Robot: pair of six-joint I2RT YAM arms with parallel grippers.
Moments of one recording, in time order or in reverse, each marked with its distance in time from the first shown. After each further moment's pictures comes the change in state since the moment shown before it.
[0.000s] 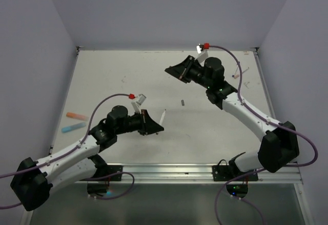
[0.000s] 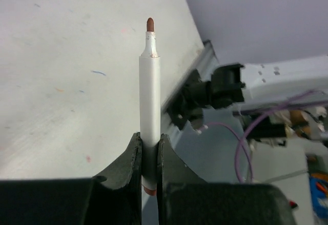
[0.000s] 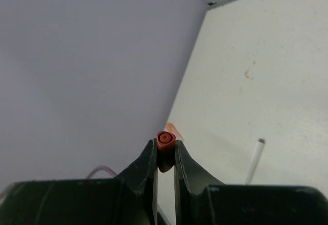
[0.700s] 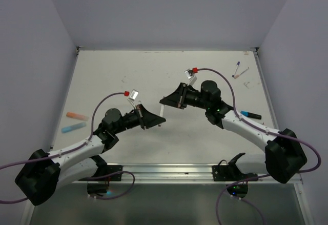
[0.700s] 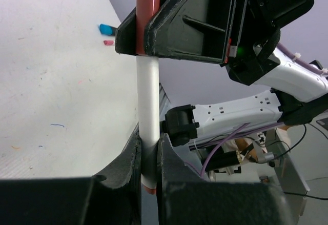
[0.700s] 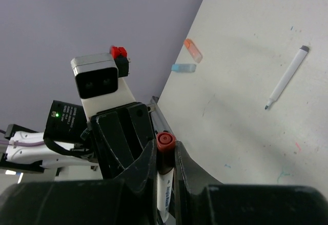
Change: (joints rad) left arm 0.060 0.087 -0.083 0.444 -0.005 -0.177; right arm 0.104 -0.133 -0.304 0.061 -0.200 -0.032
